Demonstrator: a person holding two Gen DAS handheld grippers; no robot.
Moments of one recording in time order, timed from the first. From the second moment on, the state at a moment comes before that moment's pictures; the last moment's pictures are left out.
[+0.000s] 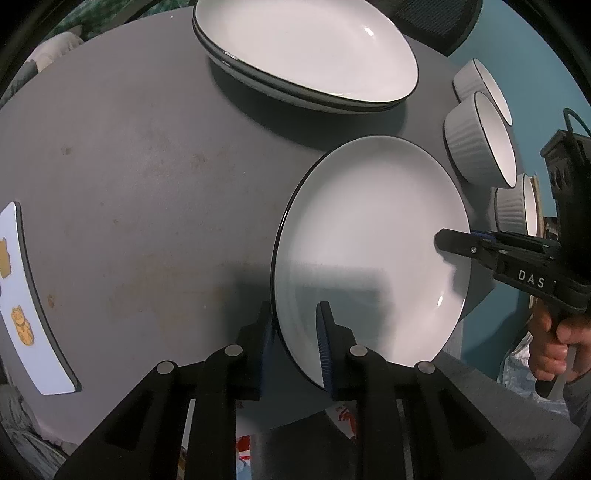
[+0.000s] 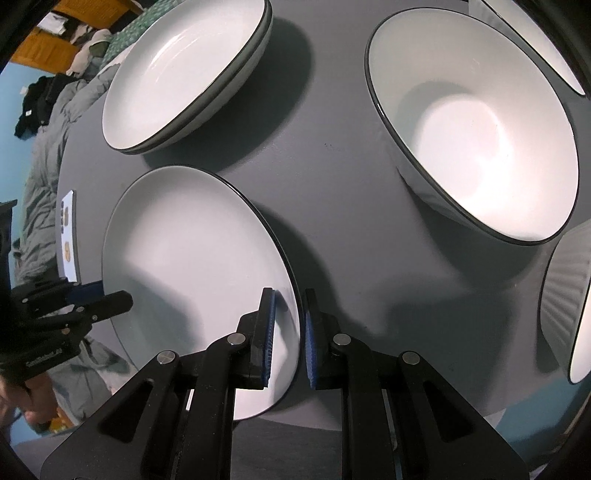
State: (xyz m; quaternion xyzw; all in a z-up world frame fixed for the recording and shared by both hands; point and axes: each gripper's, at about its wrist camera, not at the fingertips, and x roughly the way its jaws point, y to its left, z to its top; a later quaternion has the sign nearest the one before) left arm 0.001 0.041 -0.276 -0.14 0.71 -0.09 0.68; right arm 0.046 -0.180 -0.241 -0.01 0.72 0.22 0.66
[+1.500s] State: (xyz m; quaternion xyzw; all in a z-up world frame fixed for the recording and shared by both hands) left arm -0.001 0.048 -0.282 -0.17 0.73 -0.05 0.66; right arm 0.050 -0.178 -0.246 0.01 0.73 0.23 0.65
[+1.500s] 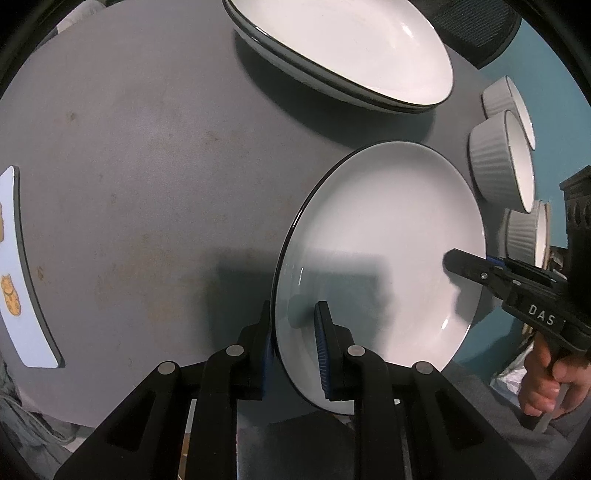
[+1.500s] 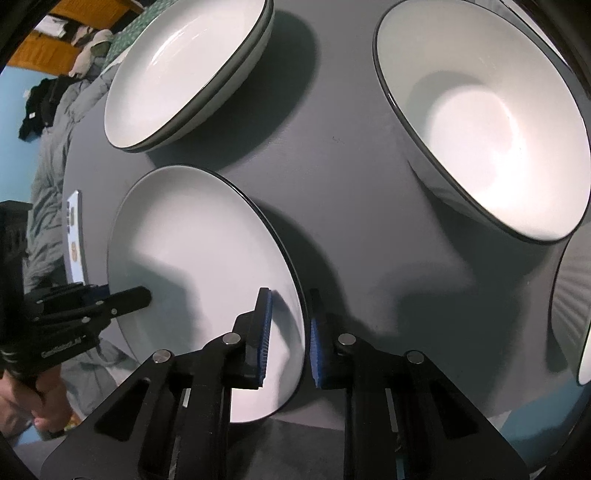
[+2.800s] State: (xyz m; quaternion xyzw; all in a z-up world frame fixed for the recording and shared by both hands) left arm 0.097 0.101 -0.211 -0.18 0.67 -0.05 0.72; right arm 0.138 -0.143 -0.185 0.03 0.68 0.24 0.69
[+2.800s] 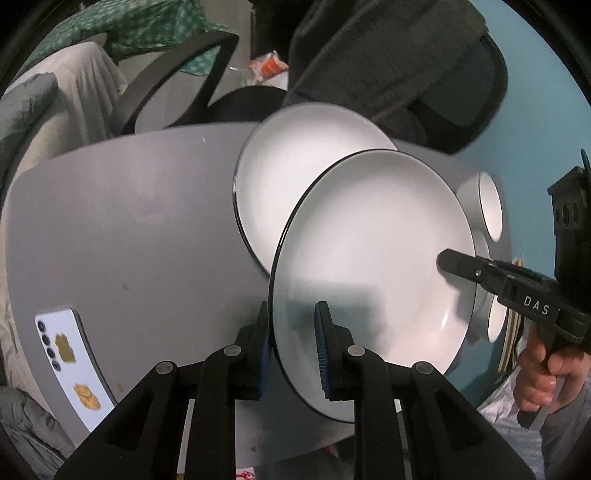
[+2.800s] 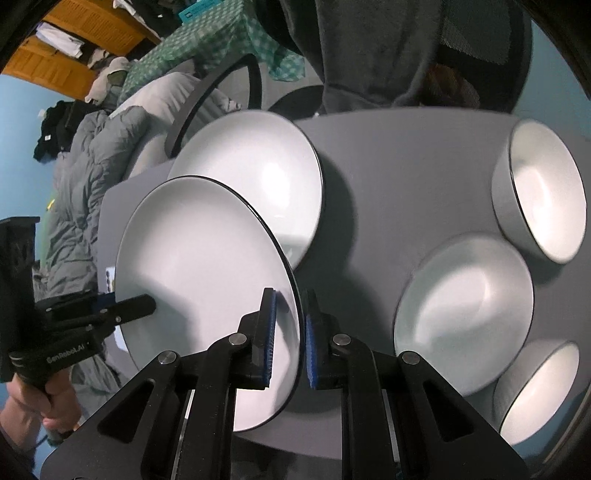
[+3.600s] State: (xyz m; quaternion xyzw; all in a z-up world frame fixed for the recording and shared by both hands) left arm 0.155 0.116 -0.246 -0.16 0.69 0.01 0.71; right arm 0.204 -0.110 -0.222 0.02 0.71 0.24 0.67
